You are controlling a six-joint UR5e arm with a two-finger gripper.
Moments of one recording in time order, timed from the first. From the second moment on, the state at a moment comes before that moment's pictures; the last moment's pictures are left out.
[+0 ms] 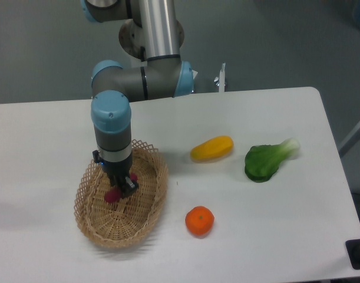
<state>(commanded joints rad) 2.13 -1.93 -1.80 -0.76 1.51 0.99</state>
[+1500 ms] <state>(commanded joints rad) 2.66 -1.85 -1.53 -0.99 1.51 1.57</state>
